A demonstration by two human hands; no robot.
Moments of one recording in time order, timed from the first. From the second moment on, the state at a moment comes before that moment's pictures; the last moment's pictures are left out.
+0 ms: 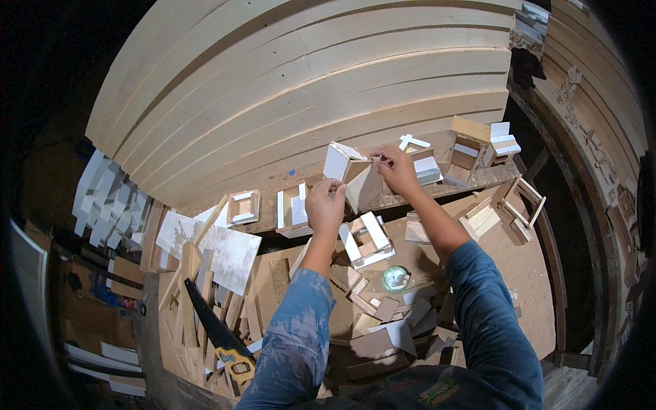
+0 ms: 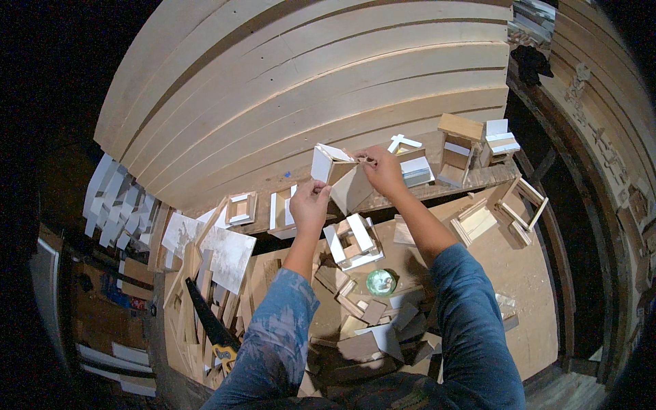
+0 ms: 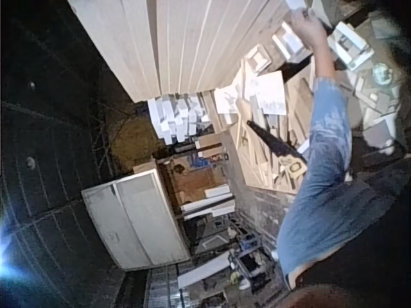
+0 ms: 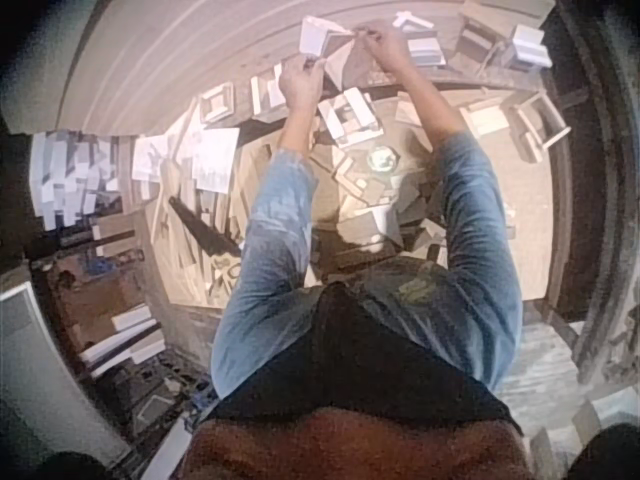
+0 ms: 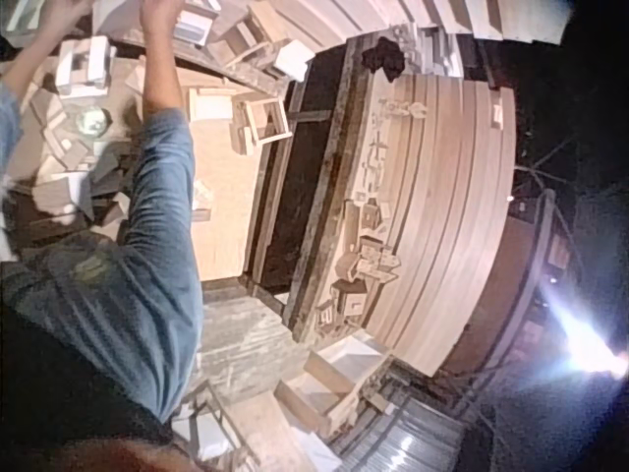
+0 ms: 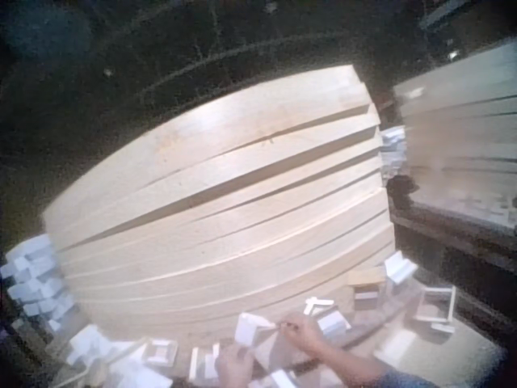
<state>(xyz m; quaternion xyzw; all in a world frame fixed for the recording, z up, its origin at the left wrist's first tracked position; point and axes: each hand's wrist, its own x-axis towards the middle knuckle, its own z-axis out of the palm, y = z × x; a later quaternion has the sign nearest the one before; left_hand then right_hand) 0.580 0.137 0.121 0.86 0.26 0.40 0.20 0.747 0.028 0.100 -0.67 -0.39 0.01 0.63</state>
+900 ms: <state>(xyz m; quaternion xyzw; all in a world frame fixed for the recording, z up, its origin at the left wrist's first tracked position) 0.570 0.142 0.115 0.82 0.28 0.42 0.28 0.746 0.030 0.099 -0.70 -0.42 -0.05 0.57</state>
